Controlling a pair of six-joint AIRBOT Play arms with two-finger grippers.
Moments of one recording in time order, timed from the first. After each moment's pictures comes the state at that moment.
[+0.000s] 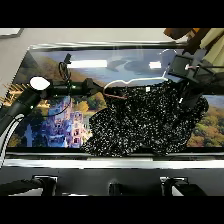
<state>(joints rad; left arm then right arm) -0.29 -1.42 1.32 0.54 -0.90 -1.35 0.02 -1.00 1.44 -1.39 1.29 0.32</state>
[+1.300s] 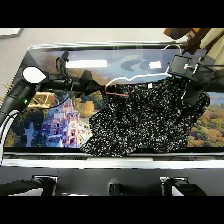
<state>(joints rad) -0.30 -1.42 1.46 0.72 -1.03 -1.76 0.02 -1.01 1.44 -1.46 1.22 0.30</state>
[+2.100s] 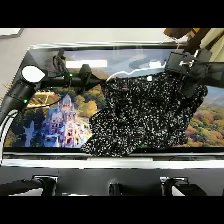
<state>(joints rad) -0.30 -1.42 1.48 0.71 -0.92 -1.89 0.02 -1.07 1.44 -1.45 1.05 0.22</state>
